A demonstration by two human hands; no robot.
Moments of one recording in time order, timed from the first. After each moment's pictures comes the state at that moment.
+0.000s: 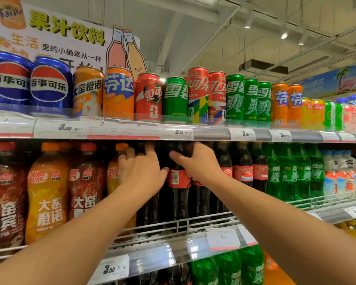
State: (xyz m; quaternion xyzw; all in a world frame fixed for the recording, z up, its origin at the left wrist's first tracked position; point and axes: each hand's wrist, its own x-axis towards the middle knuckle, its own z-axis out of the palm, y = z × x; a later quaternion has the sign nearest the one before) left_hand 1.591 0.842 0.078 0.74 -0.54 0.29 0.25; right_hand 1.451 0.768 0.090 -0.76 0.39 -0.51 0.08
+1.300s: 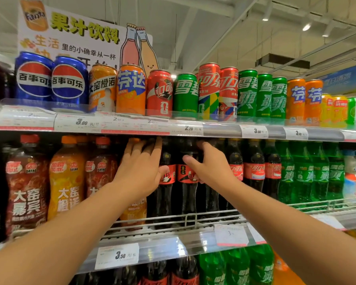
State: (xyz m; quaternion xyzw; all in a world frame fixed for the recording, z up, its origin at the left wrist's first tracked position) left_hand 1.621 0.865 0.069 0.68 -0.61 0.36 0.19; right_hand 1.439 0.784 0.074 -0.79 0.37 -0.49 0.08
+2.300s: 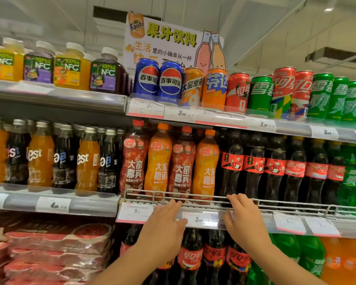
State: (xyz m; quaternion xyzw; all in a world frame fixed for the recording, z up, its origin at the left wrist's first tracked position) left_hand 1.705 0.992 -0.099 0.67 -0.69 0.20 0.17; right_hand 1.500 0.865 -0.079 -0.82 0.39 -0.39 -0.15
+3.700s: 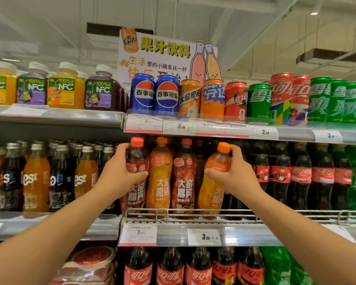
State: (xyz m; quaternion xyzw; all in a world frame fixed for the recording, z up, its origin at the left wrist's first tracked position) left_hand 1.818 1.005 0.043 0.64 -0.53 0.08 0.55; right_hand 1.548 0.862 0.051 -0.78 0.35 -0.50 0.13
